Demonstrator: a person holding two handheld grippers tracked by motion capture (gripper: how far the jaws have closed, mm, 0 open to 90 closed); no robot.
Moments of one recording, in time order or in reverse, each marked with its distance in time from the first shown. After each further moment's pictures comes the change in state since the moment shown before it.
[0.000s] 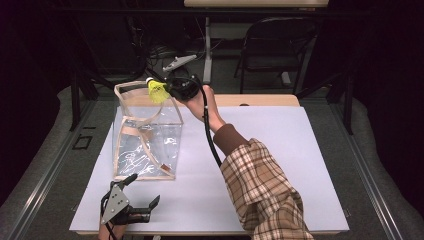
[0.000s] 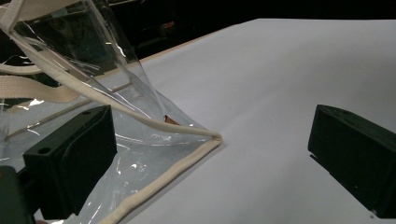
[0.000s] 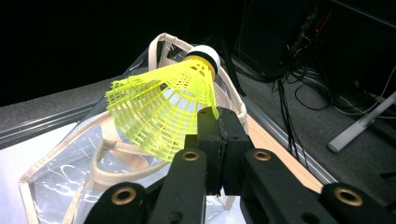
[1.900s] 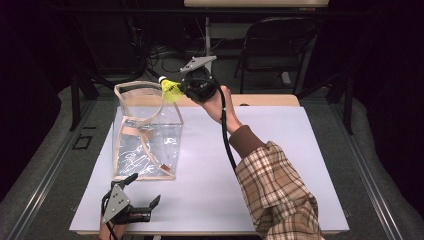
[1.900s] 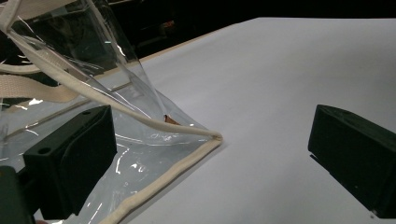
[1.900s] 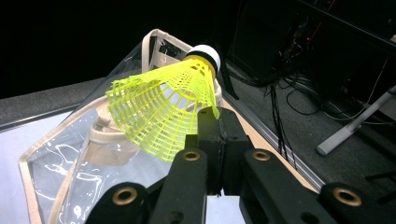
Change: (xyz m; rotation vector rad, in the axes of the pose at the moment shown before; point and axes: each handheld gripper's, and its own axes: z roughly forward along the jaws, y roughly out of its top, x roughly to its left) left arm 0.000 0.000 0.002 0.002 0.001 0.001; right arm -0.016 -0.016 -0.040 -0.029 -0.010 -0.029
